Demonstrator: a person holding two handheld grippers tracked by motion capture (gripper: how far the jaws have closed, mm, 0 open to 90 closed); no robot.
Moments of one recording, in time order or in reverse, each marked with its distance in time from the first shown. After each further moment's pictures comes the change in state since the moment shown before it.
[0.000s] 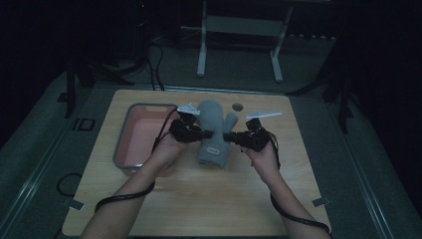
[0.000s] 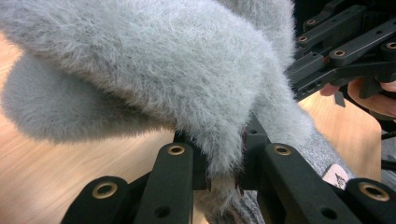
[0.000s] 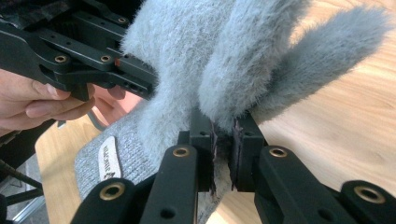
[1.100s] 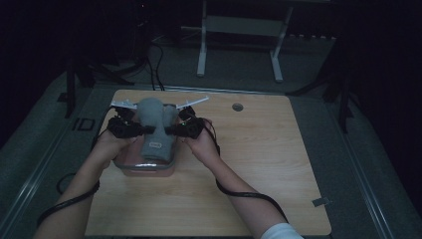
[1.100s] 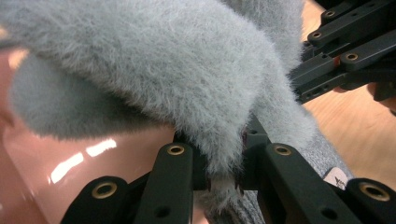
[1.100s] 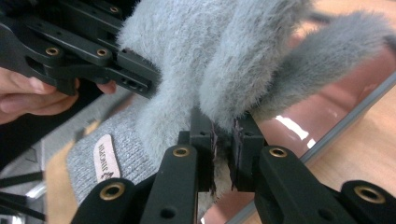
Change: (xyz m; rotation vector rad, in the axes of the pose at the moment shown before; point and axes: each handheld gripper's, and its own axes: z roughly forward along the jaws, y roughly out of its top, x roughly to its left) left arm 0.094 -0.070 -0.102 0.073 0.168 -0.166; right arm 0.076 0.051 0.154 0.128 0.072 -0.096
